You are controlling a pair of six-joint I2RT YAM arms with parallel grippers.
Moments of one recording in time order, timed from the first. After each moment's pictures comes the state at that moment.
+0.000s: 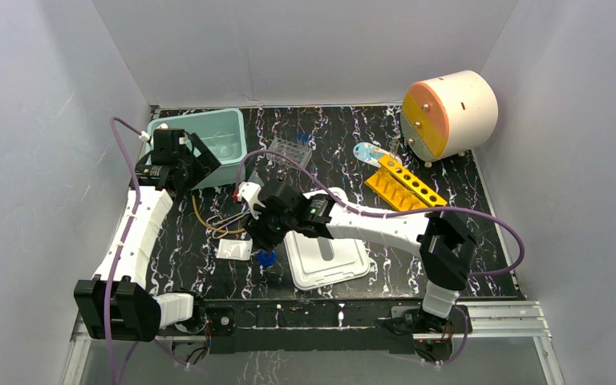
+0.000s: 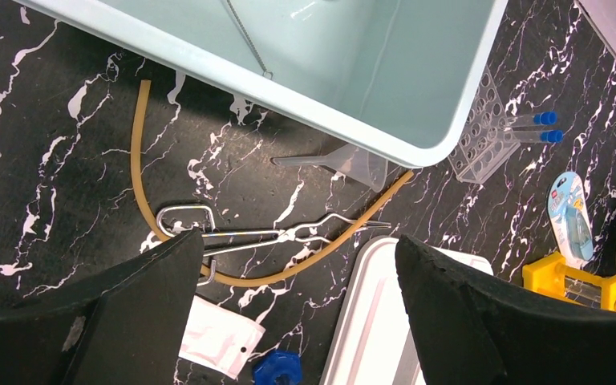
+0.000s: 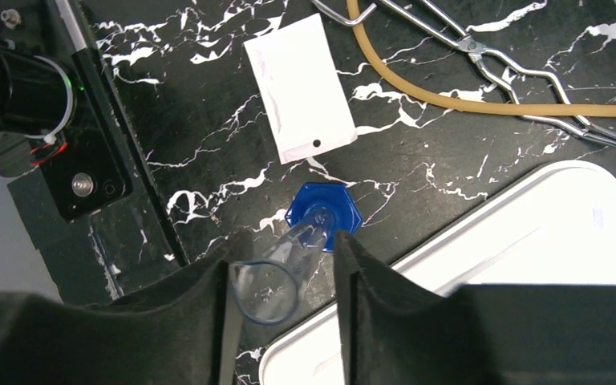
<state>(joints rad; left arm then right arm) -0.06 1.23 1.16 -0.72 -0.12 -0.67 1.17 1.74 1.37 -0.35 -0.16 0.09</state>
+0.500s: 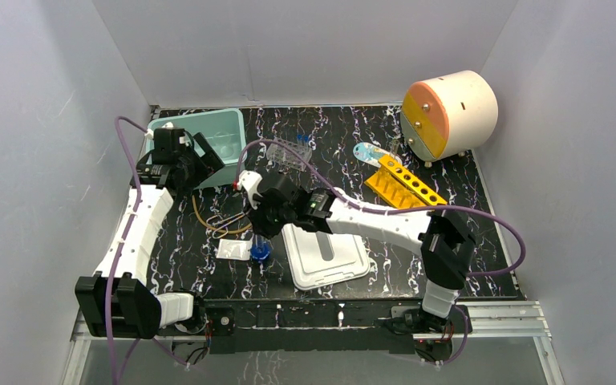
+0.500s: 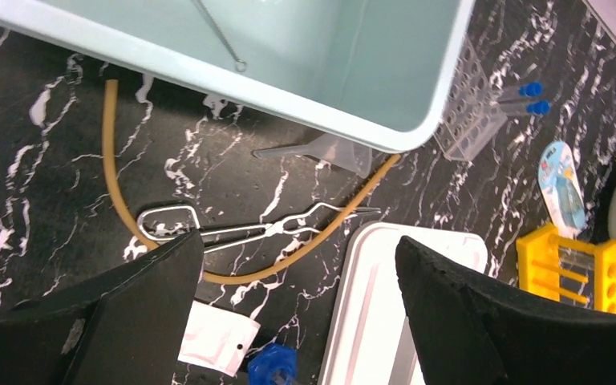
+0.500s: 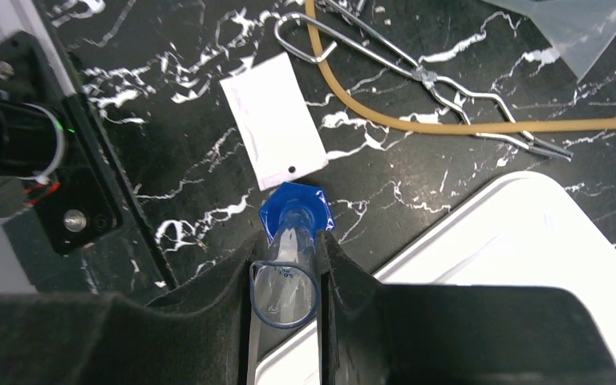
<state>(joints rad) -0.05 1.24 1.16 -0.70 -0.04 -0.64 1.16 1.75 1.40 -0.35 -0.07 0.11</state>
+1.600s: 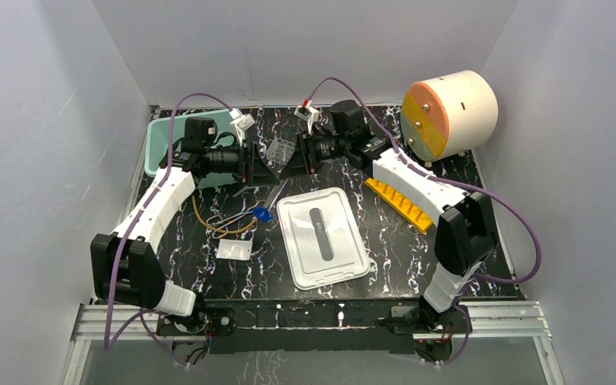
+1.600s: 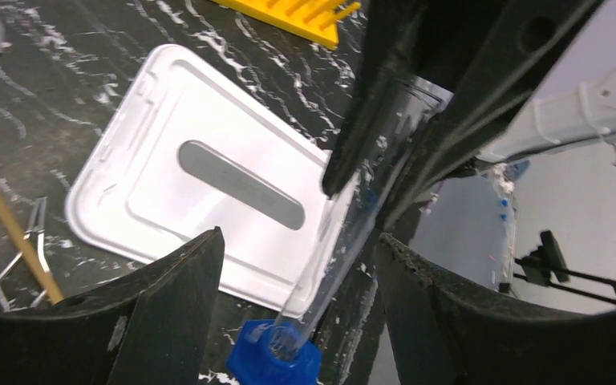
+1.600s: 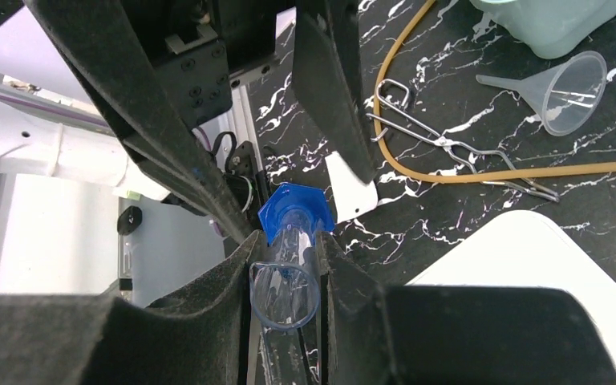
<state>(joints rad) -0.20 1.43 1.20 -0.51 1.00 -0.11 0.64 1.71 1.47 -0.23 -0.88 0.40</state>
